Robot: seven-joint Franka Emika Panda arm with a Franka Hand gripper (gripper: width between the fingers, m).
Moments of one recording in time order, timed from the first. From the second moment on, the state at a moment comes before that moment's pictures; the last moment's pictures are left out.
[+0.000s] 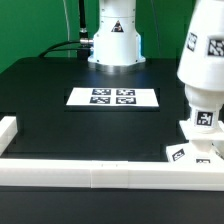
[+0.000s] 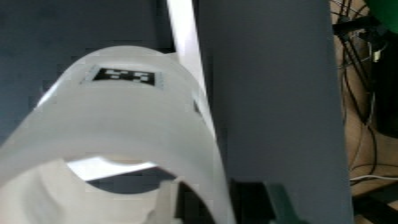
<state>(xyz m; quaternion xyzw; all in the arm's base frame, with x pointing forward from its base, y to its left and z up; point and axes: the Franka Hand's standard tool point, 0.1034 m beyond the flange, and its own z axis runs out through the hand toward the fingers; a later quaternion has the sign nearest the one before) 0.647 0.125 0.201 -0.99 0.09 0.08 0.09</state>
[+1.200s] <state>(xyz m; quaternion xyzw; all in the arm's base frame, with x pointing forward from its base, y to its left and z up) 0.630 0.108 0.166 -0.99 0.07 0.09 0.09</state>
